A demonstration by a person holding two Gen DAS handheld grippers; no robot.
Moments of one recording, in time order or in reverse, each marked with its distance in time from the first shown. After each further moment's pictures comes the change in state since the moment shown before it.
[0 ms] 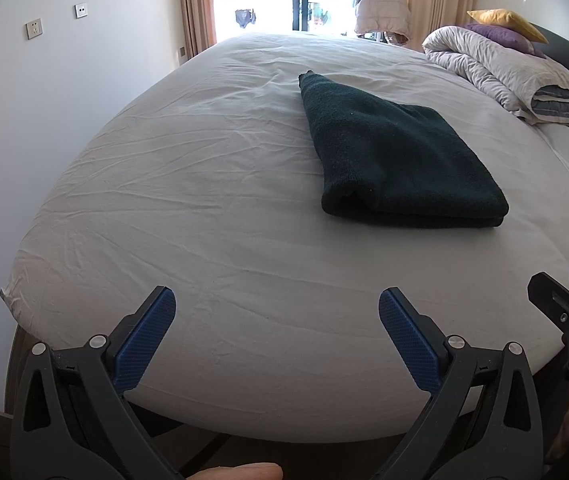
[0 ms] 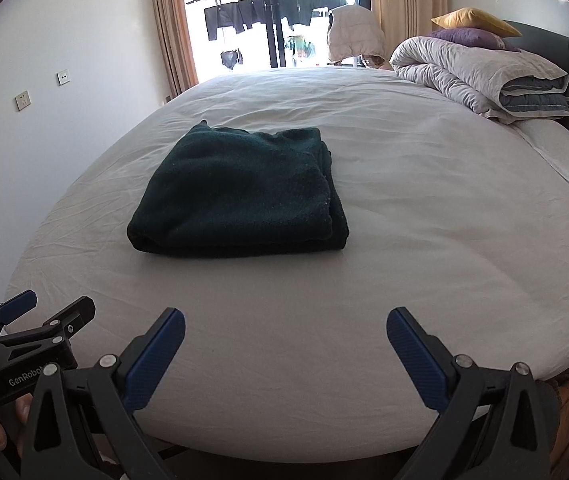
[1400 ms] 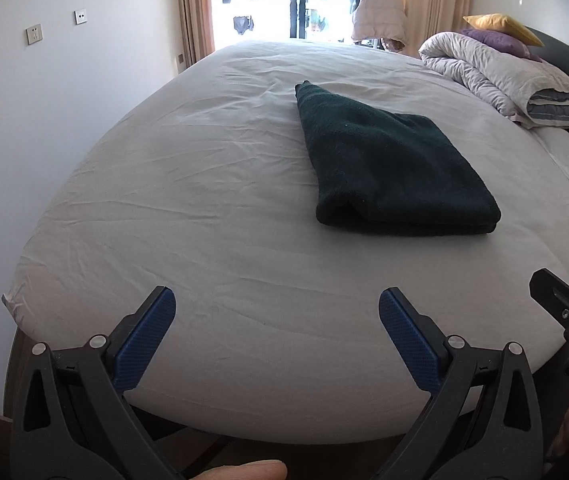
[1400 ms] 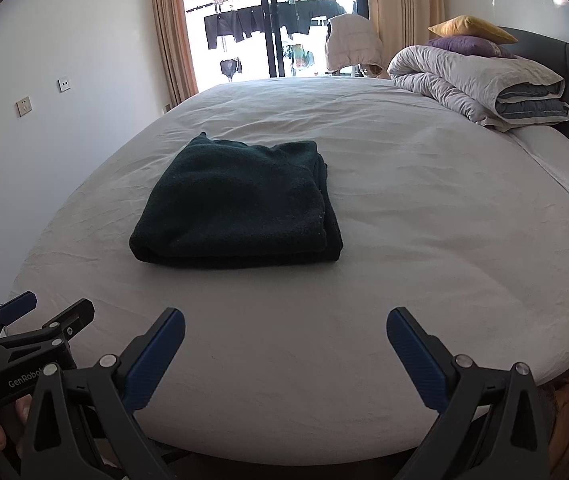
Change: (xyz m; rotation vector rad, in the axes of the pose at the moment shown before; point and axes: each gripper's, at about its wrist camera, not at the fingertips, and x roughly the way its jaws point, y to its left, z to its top) left arm -0.008 0.002 0.004 0.005 -0.023 -0.010; right arm -0.008 0.003 0.003 0.001 -0.030 -0.007
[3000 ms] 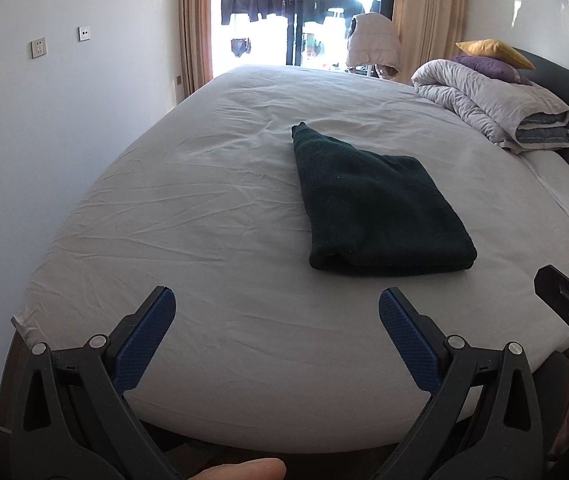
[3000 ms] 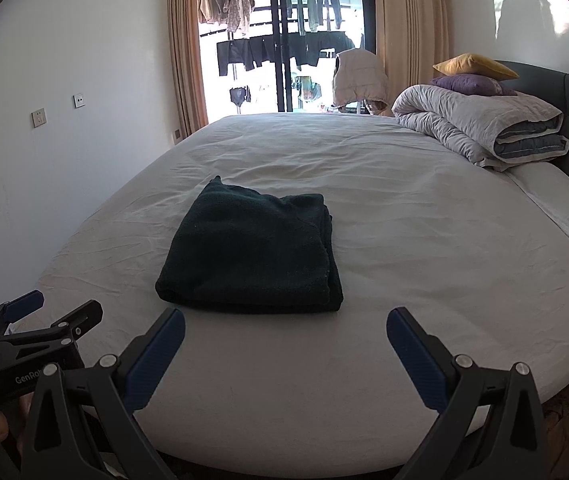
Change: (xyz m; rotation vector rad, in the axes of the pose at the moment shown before) left arm -0.040 0.012 0.027 -0.015 -0.087 -0.035; right arm -0.038 0.013 0.027 -0.046 -0.116 0.000
